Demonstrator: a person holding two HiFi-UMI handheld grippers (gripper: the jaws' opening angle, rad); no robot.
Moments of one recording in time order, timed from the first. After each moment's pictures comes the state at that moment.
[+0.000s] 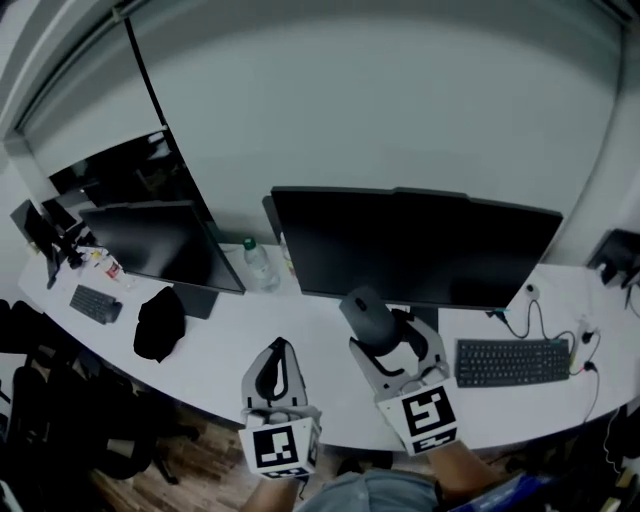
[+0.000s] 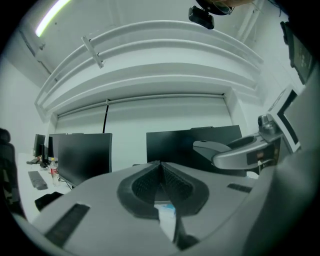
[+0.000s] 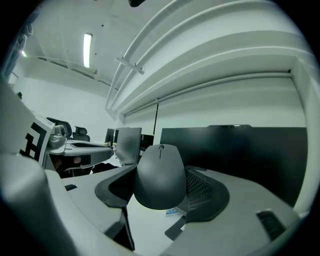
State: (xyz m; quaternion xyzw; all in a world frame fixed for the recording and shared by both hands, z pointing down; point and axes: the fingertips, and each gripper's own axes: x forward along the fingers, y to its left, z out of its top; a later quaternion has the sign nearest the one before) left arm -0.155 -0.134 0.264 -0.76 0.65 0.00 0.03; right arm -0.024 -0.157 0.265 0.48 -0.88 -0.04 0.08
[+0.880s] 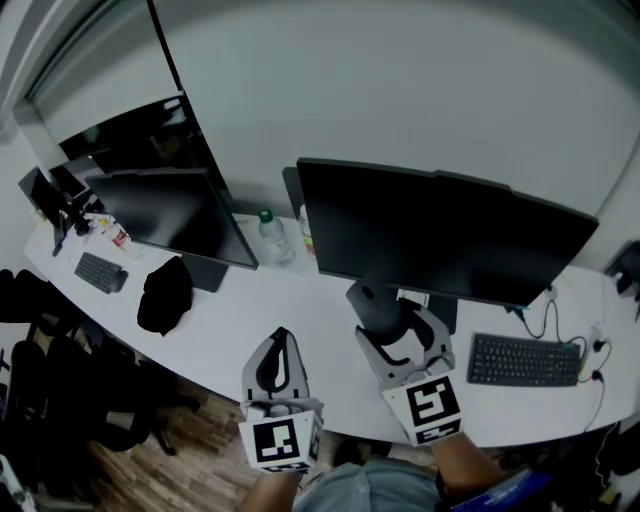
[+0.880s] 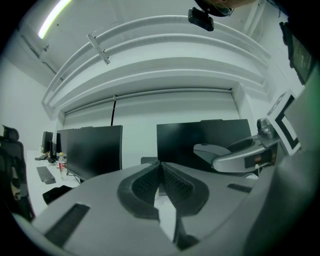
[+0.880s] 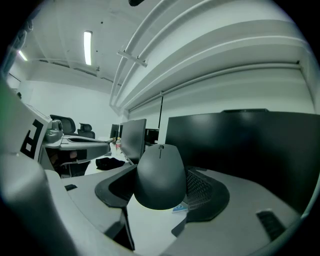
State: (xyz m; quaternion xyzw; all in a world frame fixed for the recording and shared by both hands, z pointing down) left arm -0.183 -0.136 0.284 -0.74 0.68 -0.01 0.00; right arm -0.050 -0.174 0.291 0.45 -0.89 -0.02 0.10
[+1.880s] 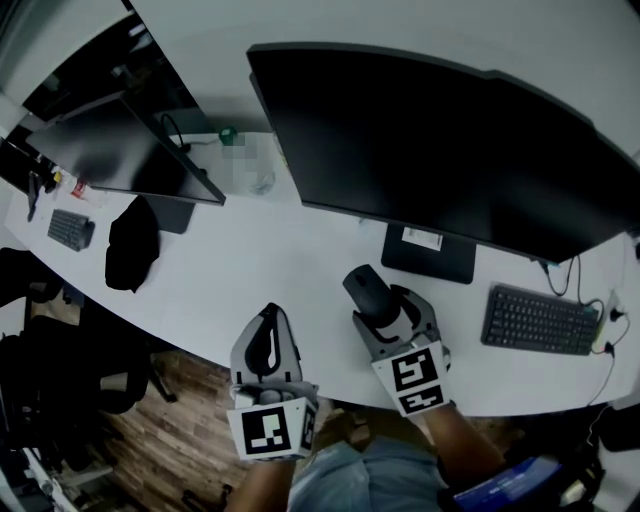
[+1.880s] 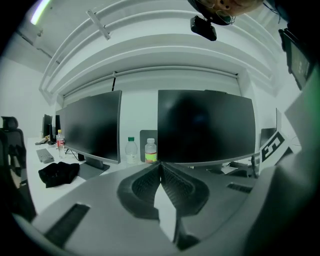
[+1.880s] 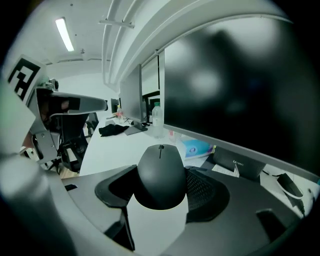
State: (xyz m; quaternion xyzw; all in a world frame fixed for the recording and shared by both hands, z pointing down) left arm -0.186 -0.160 0.374 -0.73 0.68 -0.07 -0.08; right arm -0.053 -0.184 0.482 0.42 -0.87 0.12 0.24
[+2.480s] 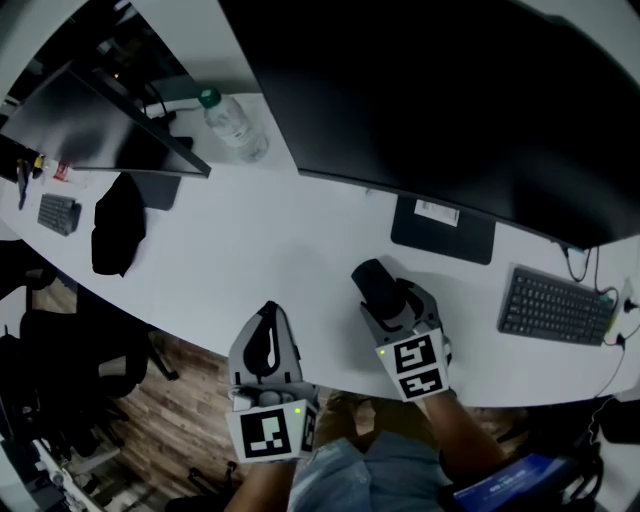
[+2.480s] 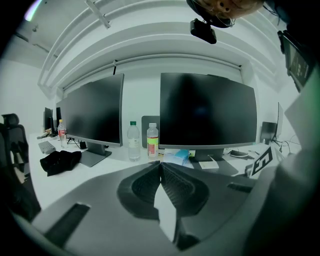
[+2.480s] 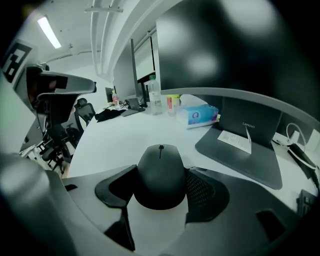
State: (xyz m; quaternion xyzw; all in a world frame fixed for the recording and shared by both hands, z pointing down) left arm -0.191 -0.153 0.422 -0.72 0.67 -0.11 -0.12; right arm -0.047 -0.171 0.573 0.41 -0.85 0.18 0.29
